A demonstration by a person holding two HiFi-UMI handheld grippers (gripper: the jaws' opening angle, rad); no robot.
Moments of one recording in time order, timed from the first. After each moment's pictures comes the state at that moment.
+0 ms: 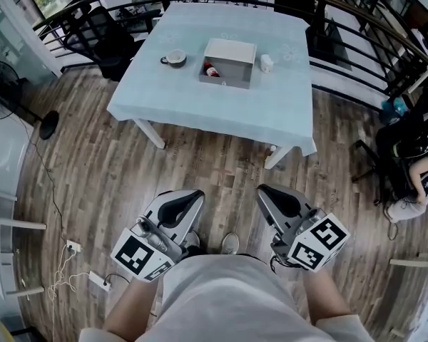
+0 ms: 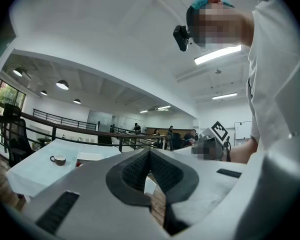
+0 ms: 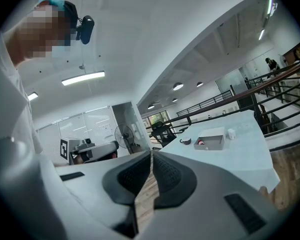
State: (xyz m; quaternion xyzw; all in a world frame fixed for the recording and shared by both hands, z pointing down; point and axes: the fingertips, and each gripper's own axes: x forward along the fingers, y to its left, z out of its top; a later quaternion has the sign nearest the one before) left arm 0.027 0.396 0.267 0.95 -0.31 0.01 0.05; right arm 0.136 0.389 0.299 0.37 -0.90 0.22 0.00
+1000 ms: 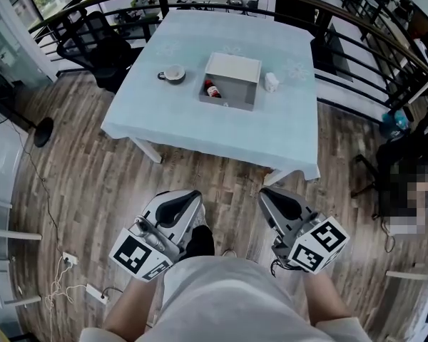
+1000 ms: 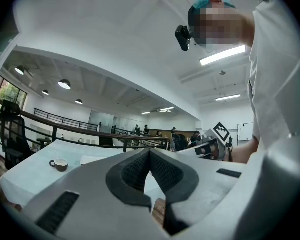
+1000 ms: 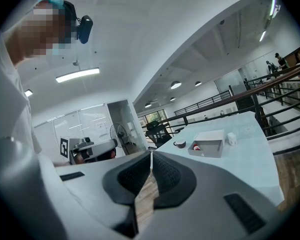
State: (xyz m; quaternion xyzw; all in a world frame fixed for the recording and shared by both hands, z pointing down) left arm 0.013 0.277 0.284 0.95 -0.32 -0.01 0.06; right arm 0.135 0.275 0.318 0.38 -0.90 0.22 0.02
